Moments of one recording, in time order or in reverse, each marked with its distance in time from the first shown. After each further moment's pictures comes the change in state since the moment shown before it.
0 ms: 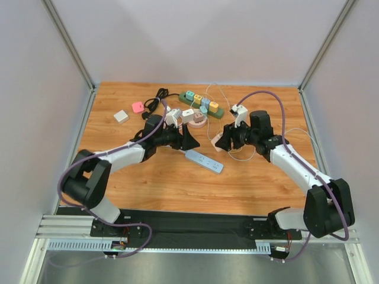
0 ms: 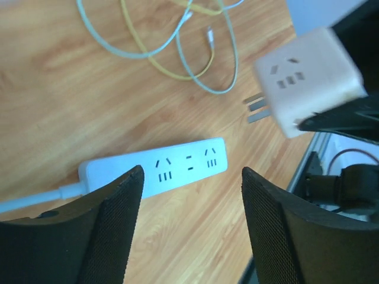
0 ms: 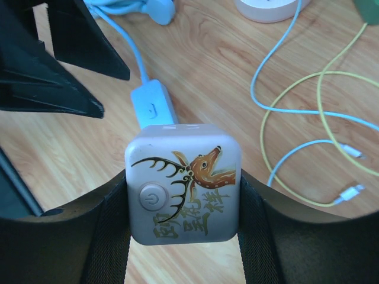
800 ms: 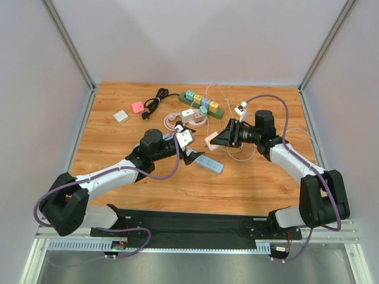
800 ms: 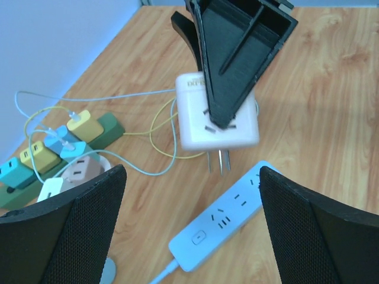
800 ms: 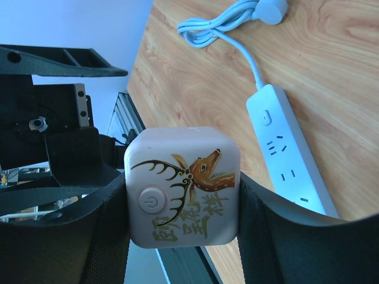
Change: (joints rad) left arm -0.200 -0.360 -0.178 0.204 -0.136 0.853; right arm -0.105 0.076 -0.069 0.290 -0.433 0.598
